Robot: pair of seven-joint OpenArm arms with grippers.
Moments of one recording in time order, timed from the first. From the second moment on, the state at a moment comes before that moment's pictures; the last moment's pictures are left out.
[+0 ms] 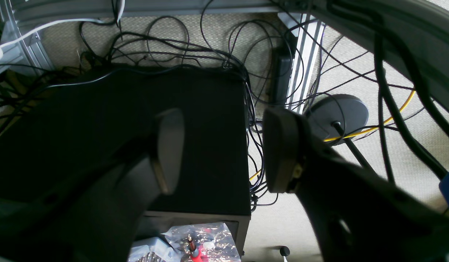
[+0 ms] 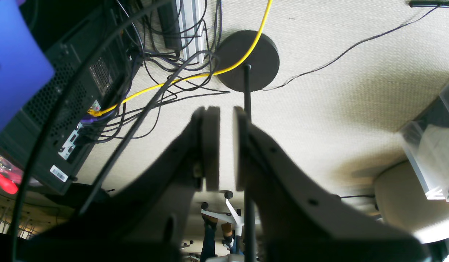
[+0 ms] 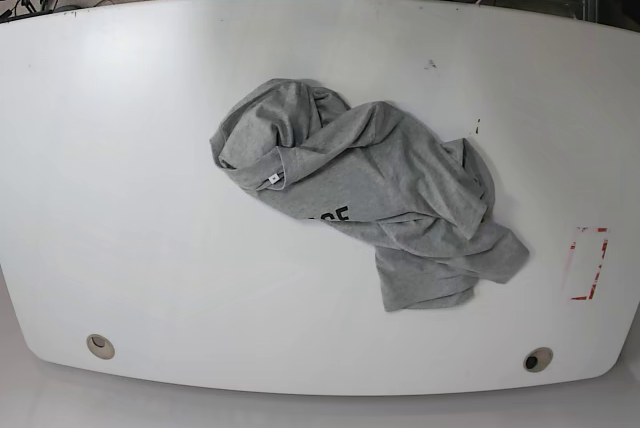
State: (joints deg) left arm 2.2 -3.6 -3.6 2.6 4.4 -1.4 -2.2; right arm -5.8 -1.1 18.1 0.4 -20.2 4.5 -6.2
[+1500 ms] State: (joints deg) left arm 3.5 -3.5 -4.0 2.0 5.1 -1.1 -10.3; right arm -6.6 -1.1 17.9 -0.4 -20.2 4.5 -5.9
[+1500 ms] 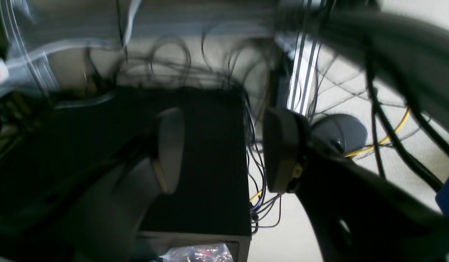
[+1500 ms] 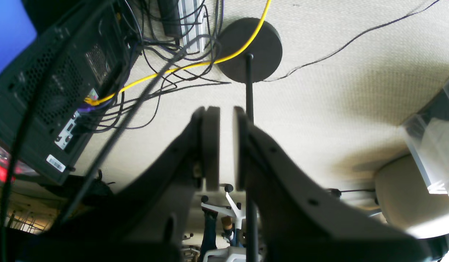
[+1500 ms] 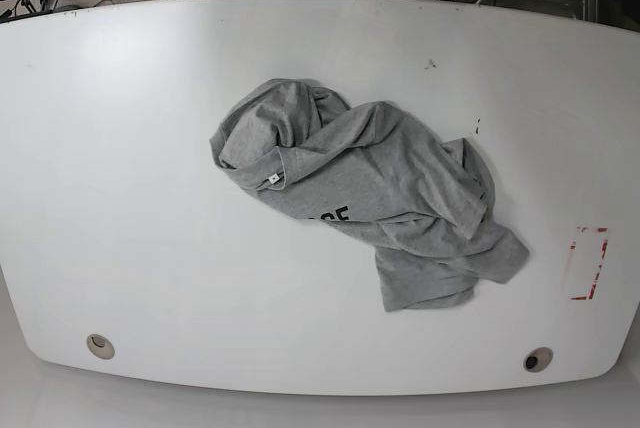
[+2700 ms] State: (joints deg) left arm 3.8 -3.6 -4.1 1.7 5.0 -1.2 -7.8; right arm -6.6 -1.3 17.8 -0.5 -20.2 4.5 -5.4
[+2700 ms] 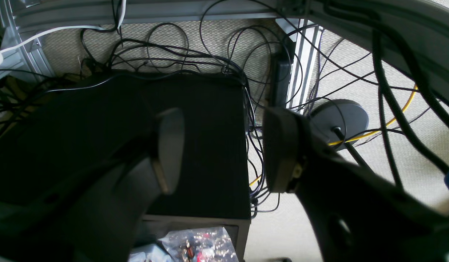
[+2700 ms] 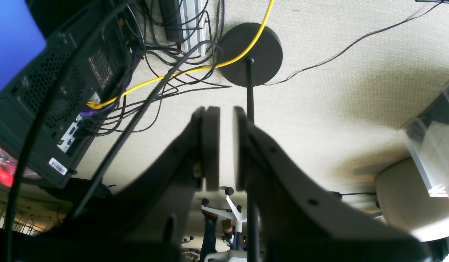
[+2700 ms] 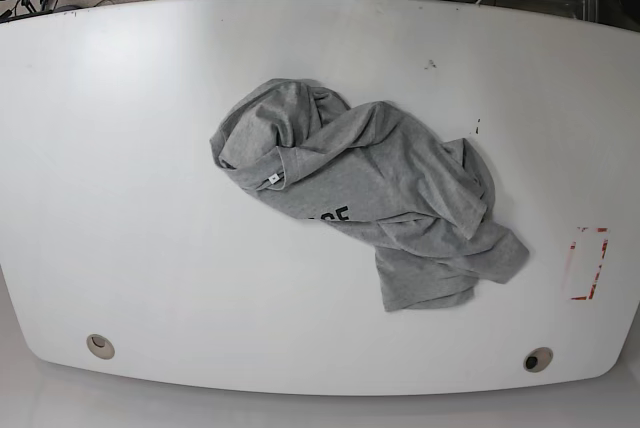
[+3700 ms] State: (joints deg) left arm 6.5 -6.3 -3.5 5.7 5.0 -1.3 -7.6; right arm -5.3 -2.2 17.1 5.2 -20.3 5.0 -5.4
